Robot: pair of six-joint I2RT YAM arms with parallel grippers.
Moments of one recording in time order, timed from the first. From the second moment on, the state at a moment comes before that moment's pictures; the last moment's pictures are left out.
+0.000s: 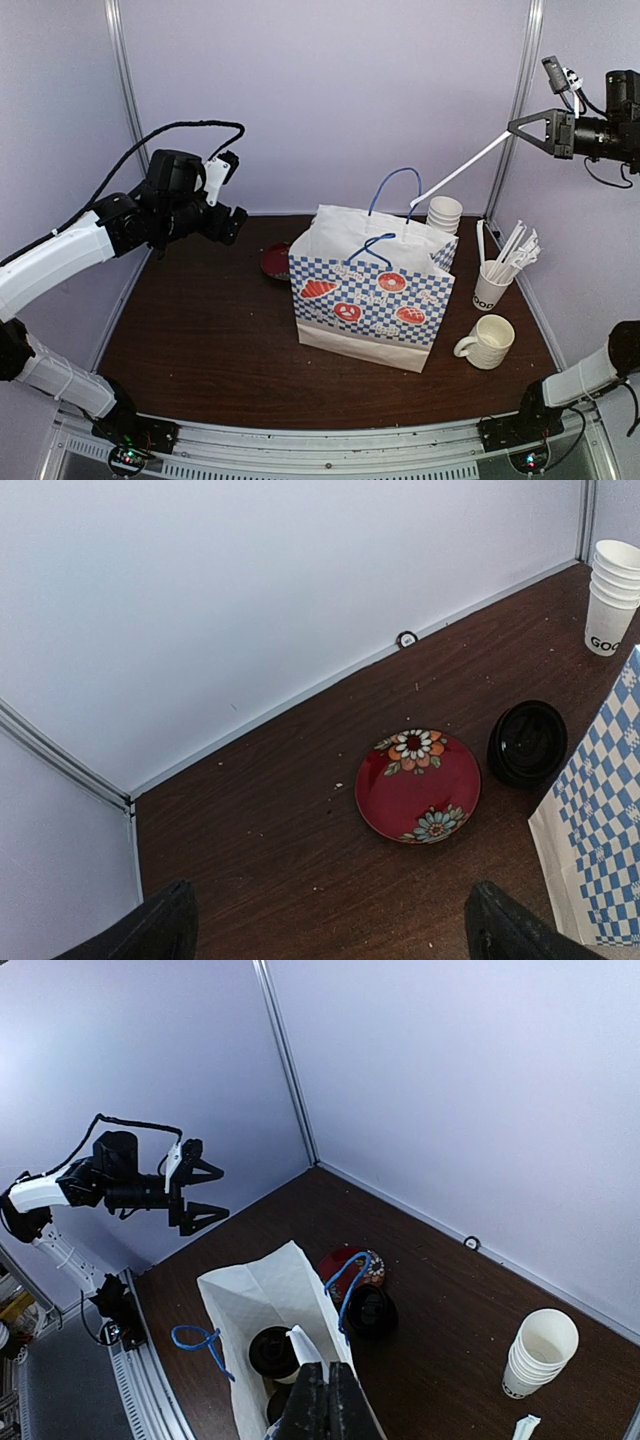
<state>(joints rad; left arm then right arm) -0.69 1.31 1.27 -0.44 -0.38 0.11 -0.11 1.33 2.04 -1.13 -0.99 -0.18</state>
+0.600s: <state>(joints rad) -0.69 1.31 1.27 -0.44 -0.36 0.11 0.19 1.41 2.03 -1.29 -0.78 -0.40</state>
